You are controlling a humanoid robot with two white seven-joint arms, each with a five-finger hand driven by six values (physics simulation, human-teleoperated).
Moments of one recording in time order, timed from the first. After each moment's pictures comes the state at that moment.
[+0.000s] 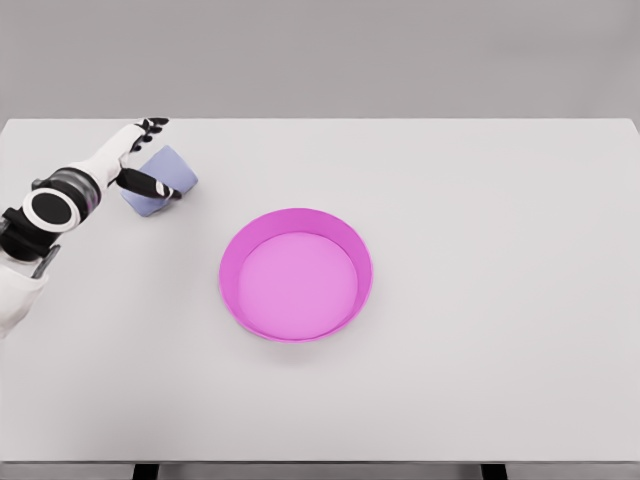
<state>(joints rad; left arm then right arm) -0.57 0.59 -0.54 -1.54 0.06 0.61 -0.13 -0.10 0.00 -0.32 0.30 -0.75 -0.19 0.61</state>
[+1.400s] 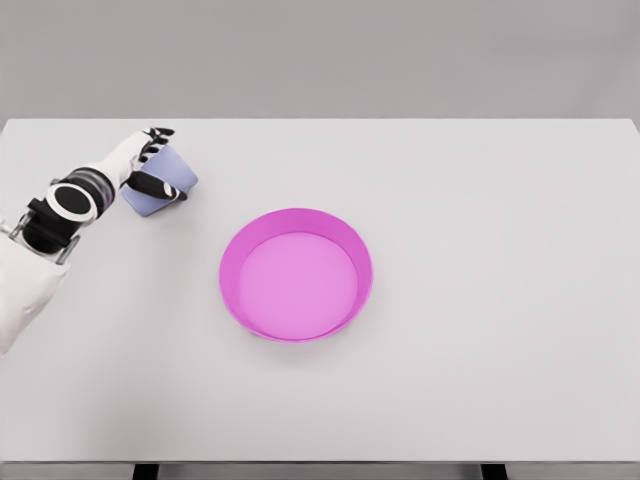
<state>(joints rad) -0.62 0.52 -0.57 -1.38 0.06 0.61 -0.13 -0.10 0.00 -0.32 0.30 -0.75 -0.19 0.61</state>
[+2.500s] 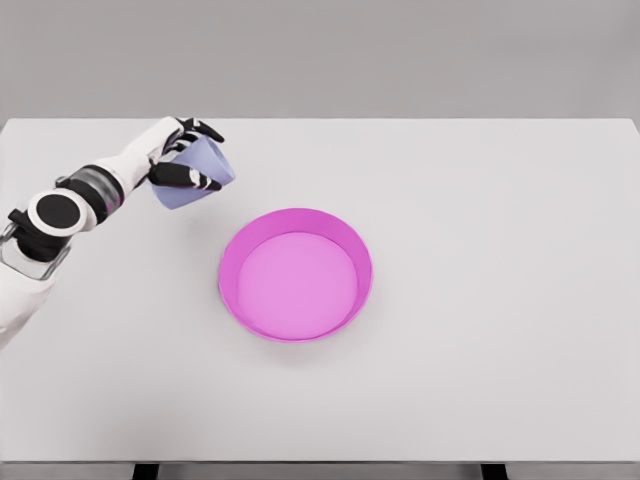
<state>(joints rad) -0.56 0.59 -0.57 -1.61 0.21 0.48 -0.14 -0.10 0.00 -0.32 0.30 -0.75 -0.19 0.61</state>
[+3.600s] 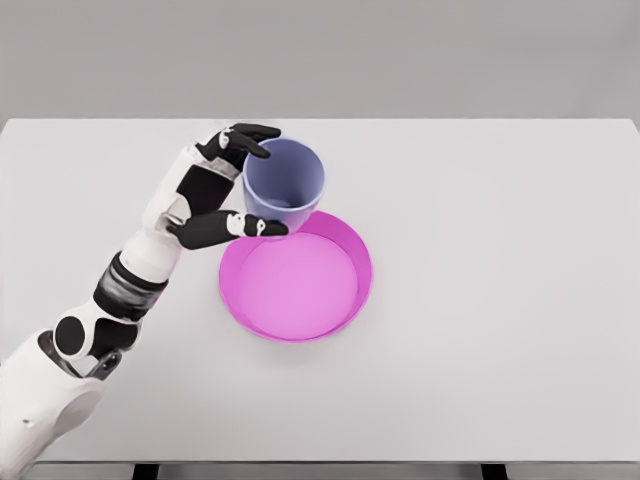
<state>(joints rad) -0.27 0.51 -0.61 -1.76 0.67 -0.53 -0.13 -0.10 0.00 -0.32 0.30 -0.75 -0.19 0.61</state>
